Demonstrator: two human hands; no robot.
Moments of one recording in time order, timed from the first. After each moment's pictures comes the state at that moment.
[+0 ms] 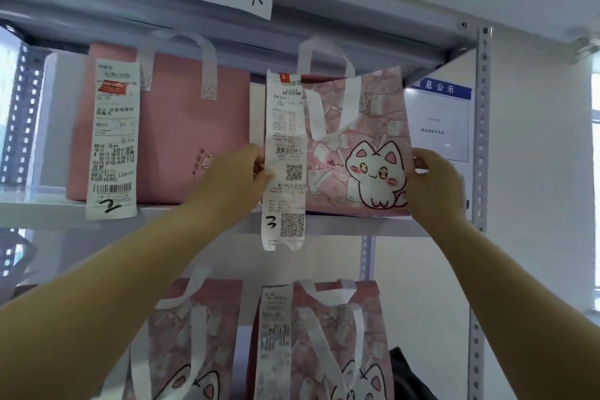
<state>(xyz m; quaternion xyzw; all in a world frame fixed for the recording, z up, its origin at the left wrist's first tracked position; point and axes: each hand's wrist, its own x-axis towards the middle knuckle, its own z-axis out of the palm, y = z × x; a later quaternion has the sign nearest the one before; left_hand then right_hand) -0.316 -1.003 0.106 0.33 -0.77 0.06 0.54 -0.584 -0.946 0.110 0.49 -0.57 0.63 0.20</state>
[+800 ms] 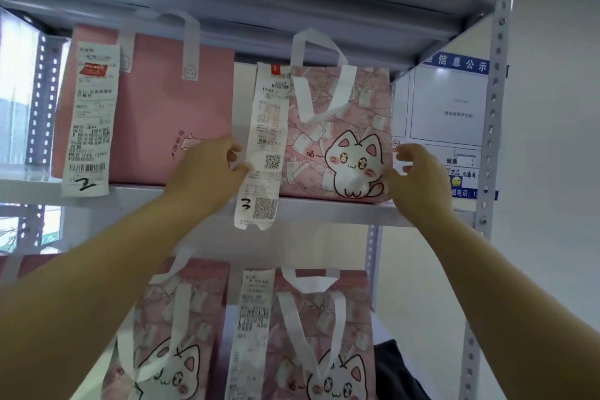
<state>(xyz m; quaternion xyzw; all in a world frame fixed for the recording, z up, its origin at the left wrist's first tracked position) -0.339 -1.007 0.096 0.46 -0.70 0.10 0.54 -0.628 -0.977 0.098 0.56 -0.56 0.59 0.17</state>
